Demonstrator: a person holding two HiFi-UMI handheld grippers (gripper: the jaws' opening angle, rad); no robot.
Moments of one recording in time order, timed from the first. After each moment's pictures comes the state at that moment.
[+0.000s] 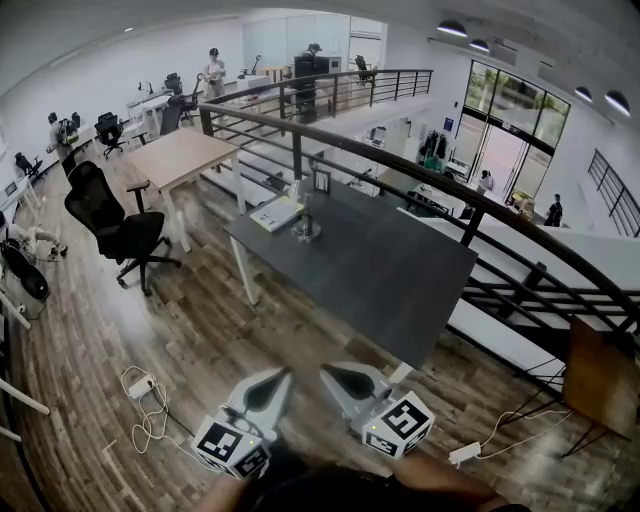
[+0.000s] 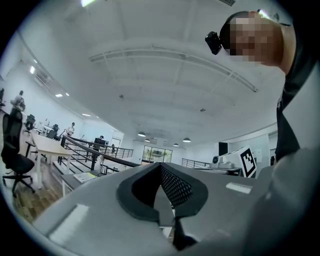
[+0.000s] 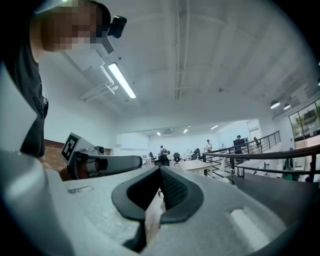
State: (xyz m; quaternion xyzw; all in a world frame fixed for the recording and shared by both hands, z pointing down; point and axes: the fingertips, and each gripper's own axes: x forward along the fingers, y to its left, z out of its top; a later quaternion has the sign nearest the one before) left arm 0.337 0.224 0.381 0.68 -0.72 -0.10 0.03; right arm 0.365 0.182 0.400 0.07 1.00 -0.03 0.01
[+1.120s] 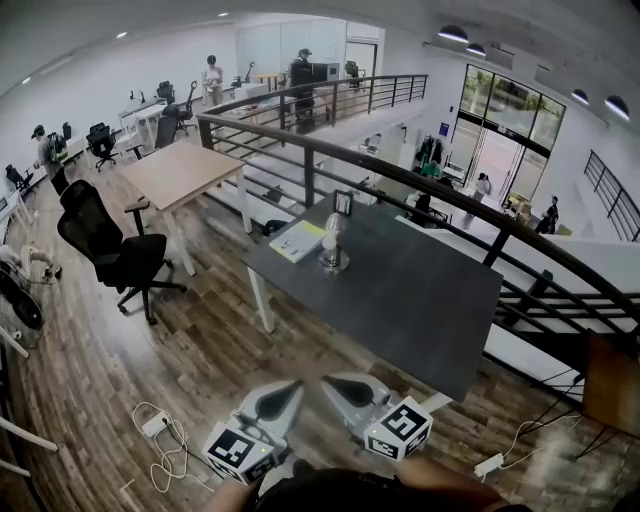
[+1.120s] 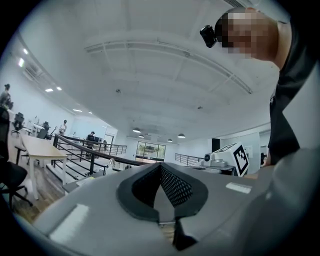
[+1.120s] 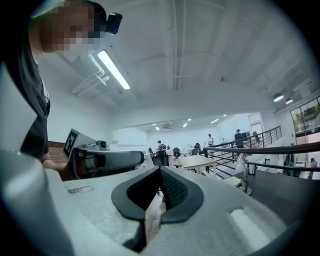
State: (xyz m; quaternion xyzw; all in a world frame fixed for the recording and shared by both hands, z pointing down) left arm 0.138 0.216 0.389 0.73 -0.68 -0.08 0.04; right arm 0.150 0.183 0.420 0.07 1.00 -0.04 -0.03
